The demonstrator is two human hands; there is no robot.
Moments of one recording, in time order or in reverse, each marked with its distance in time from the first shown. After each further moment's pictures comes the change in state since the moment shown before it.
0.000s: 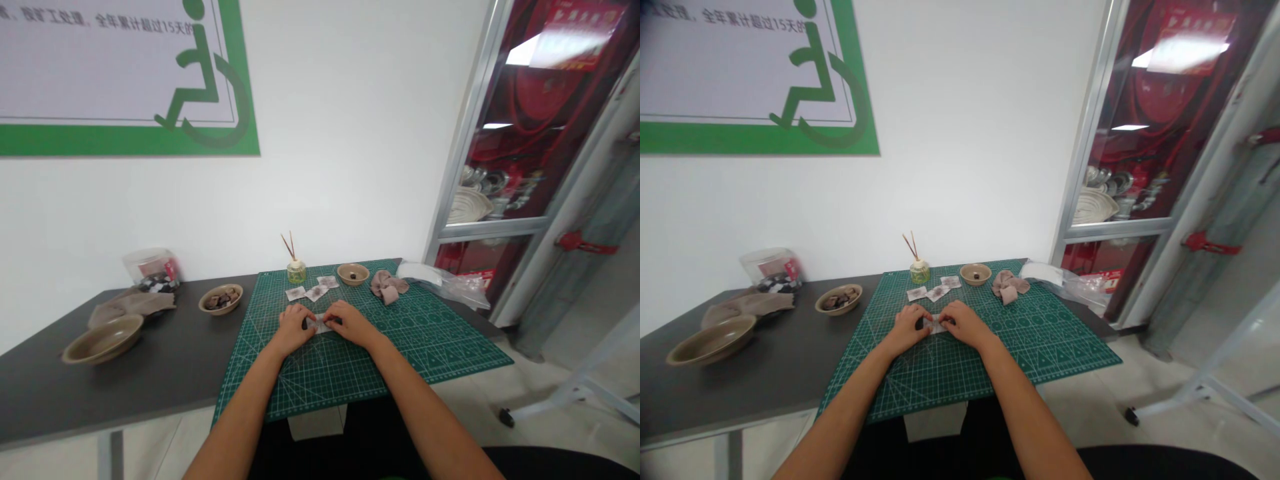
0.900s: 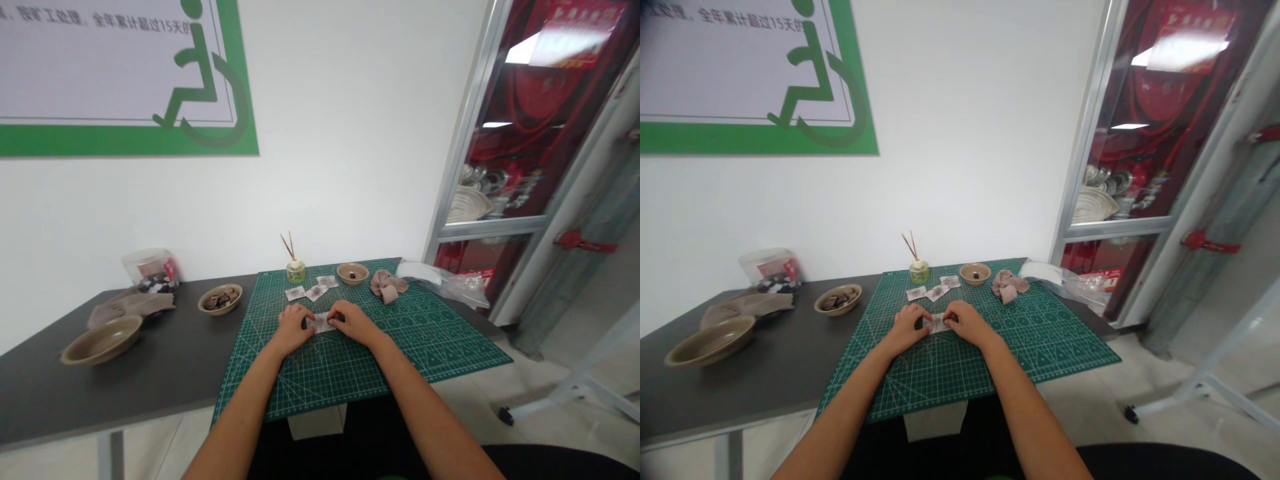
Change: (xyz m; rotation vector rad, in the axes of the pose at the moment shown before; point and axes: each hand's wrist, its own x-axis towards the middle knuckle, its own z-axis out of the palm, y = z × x) left_hand 0.001 -0.001 0.000 0.004 -0.005 -0.009; right_hand 0.000 0.002 0.000 0.057 0.038 0.096
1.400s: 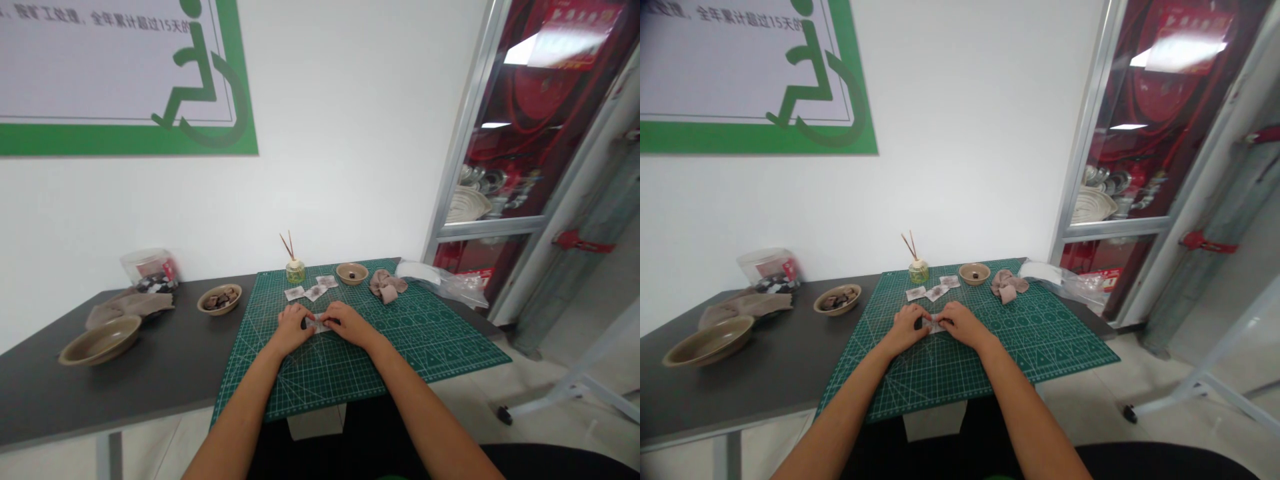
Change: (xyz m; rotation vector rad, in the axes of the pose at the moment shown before) left_hand -0.001 0.003 -0.002 -0.004 -0.006 -0.006; right_hand 0.002 0.002 0.003 -0.071 -0.069 -0.122
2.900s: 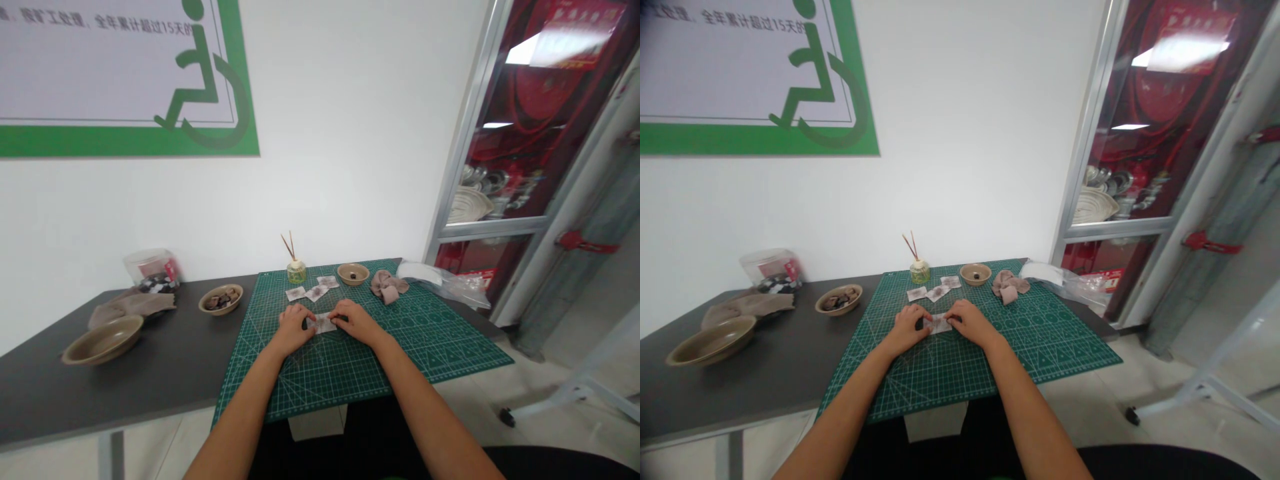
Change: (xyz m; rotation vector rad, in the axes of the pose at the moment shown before) left_hand 0.001 -0.004 0.003 -0.018 0.016 0.008; right_hand -0.004 0.007 -0.004 0.003 0.061 0.064
